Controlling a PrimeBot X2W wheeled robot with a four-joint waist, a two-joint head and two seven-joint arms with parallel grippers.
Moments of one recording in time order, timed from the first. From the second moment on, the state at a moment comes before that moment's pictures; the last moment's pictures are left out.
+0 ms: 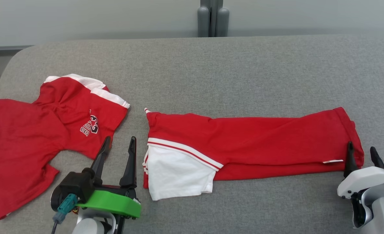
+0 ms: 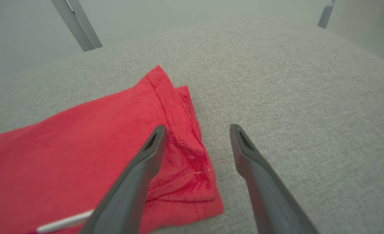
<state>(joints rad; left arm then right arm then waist) -0.10 0.05 -0.17 0.20 -0.31 -0.13 -0.26 -0.30 -0.14 -0.30 0.73 0.18 0.13 -0.26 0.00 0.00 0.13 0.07</state>
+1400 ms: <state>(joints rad) -0.10 0.05 -0.17 0.23 -0.33 -0.13 -0.26 -0.43 -0.17 -0.40 0.75 0.13 0.13 -0.26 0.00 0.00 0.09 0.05</state>
